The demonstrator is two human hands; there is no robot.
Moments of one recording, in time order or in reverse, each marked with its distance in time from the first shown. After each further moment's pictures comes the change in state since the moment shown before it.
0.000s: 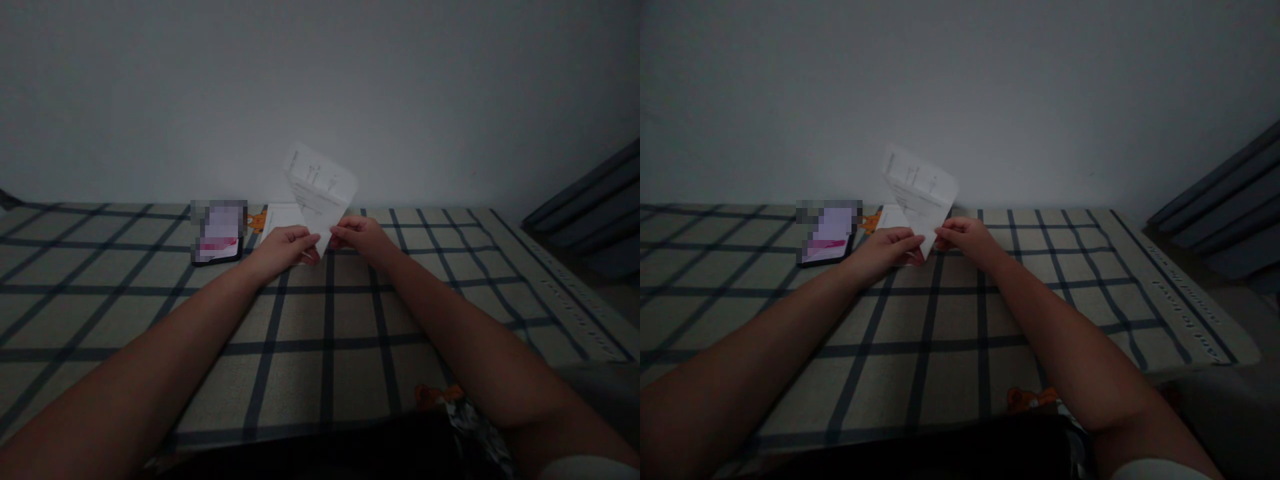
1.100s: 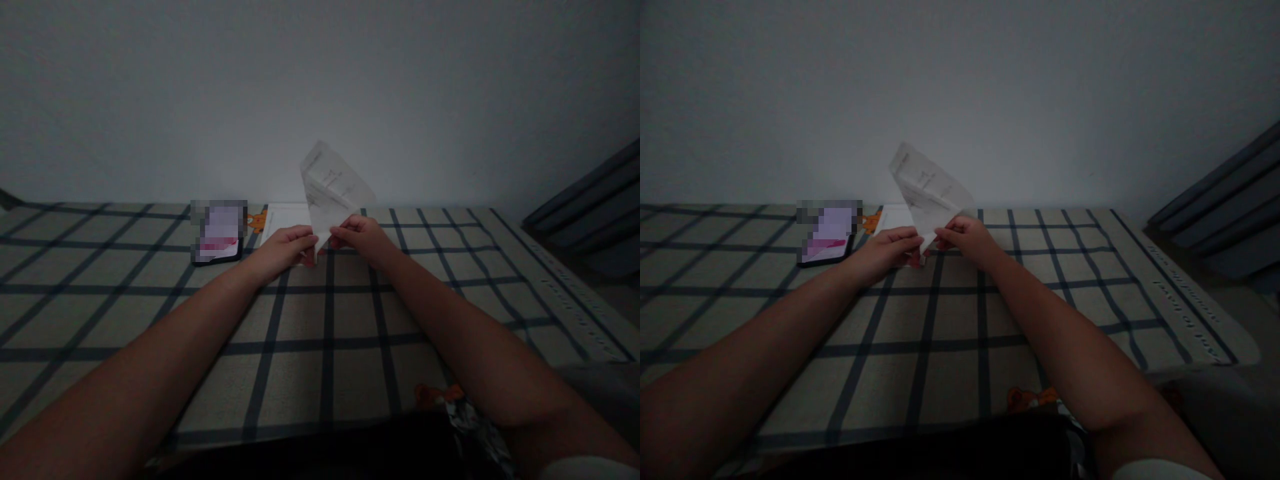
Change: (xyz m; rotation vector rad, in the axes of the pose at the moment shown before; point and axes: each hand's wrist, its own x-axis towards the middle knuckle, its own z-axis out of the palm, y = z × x) left_hand 0.003 -0.008 -0.003 -0.043 -0.073 0.015; right_hand 0.000 0.001 0.001 -0.076 0.076 0.013
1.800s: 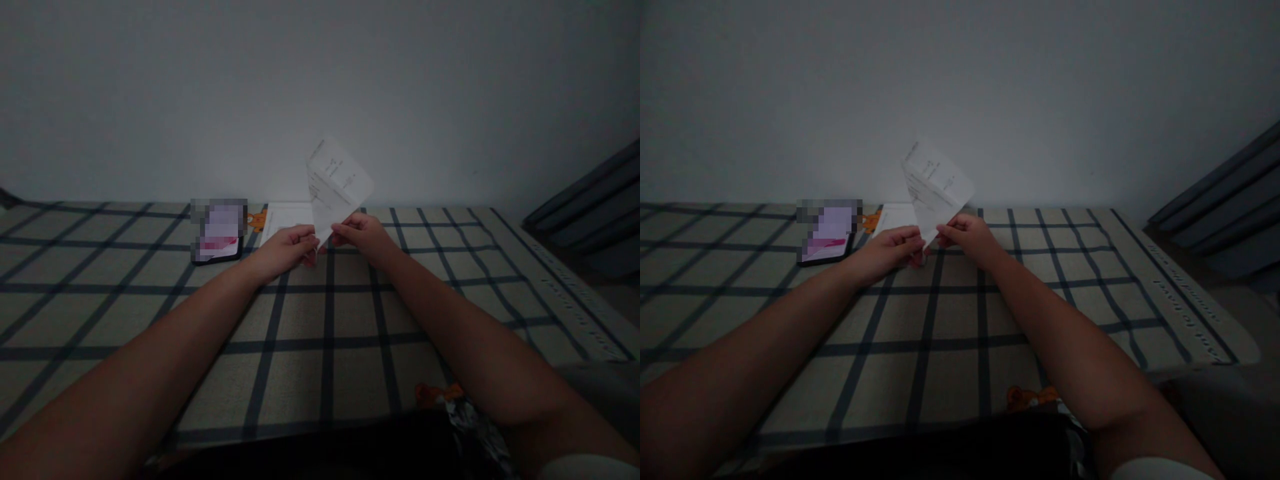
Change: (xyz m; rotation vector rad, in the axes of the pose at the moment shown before) left_hand -0.001 0.003 0.001 0.042 -0.070 0.013; right_hand 0.001 0.004 -0.001 0.014 0.029 -0.040
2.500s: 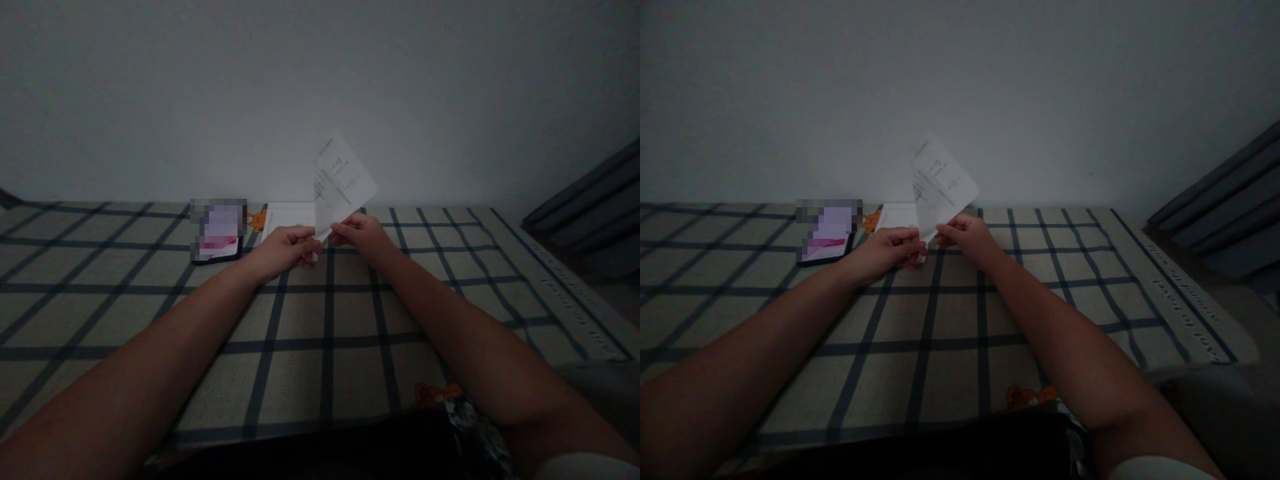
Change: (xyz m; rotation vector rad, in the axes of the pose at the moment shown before) left_hand -0.003 0.004 0.001 -0.039 0.036 0.002; right_hand 0.002 0.003 0.003 0.027 0.018 -0.006
